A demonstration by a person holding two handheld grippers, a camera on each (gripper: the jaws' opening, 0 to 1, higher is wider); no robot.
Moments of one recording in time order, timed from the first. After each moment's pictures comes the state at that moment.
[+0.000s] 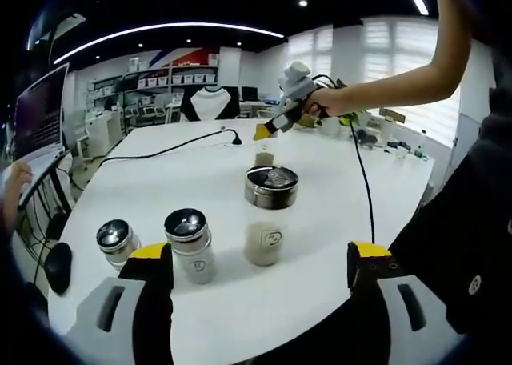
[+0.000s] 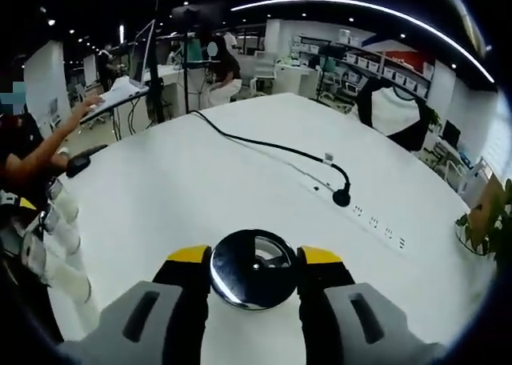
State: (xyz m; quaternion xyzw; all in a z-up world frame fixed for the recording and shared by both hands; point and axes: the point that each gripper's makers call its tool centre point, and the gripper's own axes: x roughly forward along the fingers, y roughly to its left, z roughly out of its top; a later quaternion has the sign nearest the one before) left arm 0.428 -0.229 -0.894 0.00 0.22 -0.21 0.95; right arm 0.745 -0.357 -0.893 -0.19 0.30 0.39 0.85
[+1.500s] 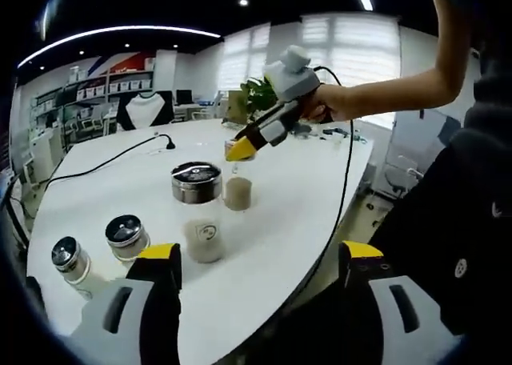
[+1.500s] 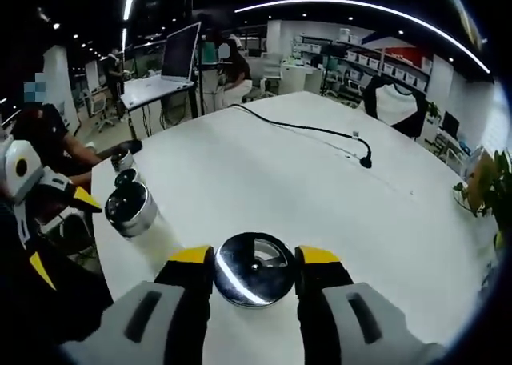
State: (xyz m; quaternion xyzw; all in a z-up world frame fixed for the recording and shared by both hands) left arm 0.390 -0.276 -0.895 0.02 0.21 -0.41 0.89; right arm 0.551 -0.356 -0.876 -0.16 0.31 0.40 0.85
